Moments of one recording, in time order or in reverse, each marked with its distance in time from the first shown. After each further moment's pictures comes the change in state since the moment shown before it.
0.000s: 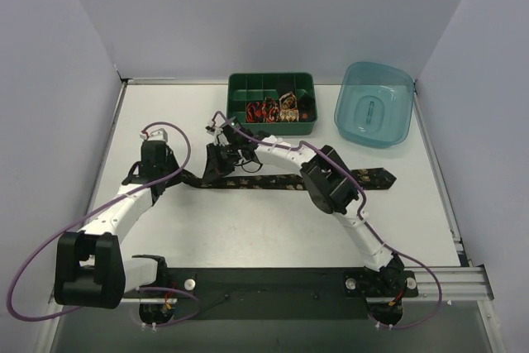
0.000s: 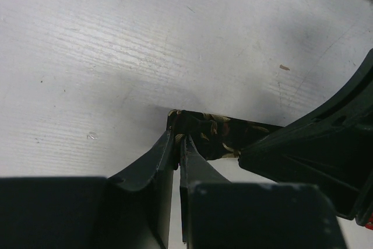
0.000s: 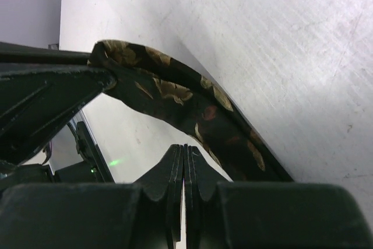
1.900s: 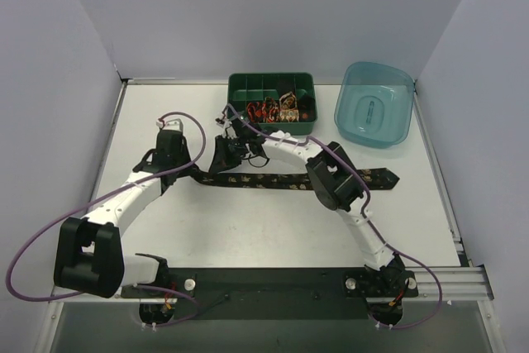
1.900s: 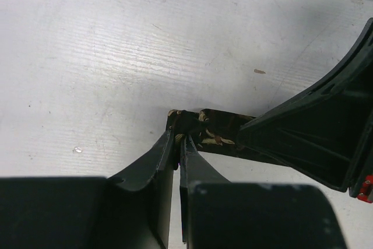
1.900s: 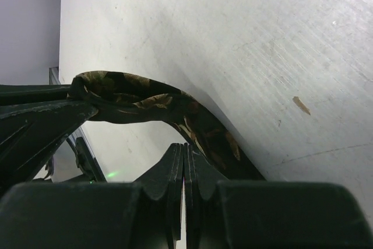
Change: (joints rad) left arm -0.137 0.079 0.137 -0.075 -0.111 0.035; right arm -0.050 -0.018 -0.020 0.031 0.023 0.020
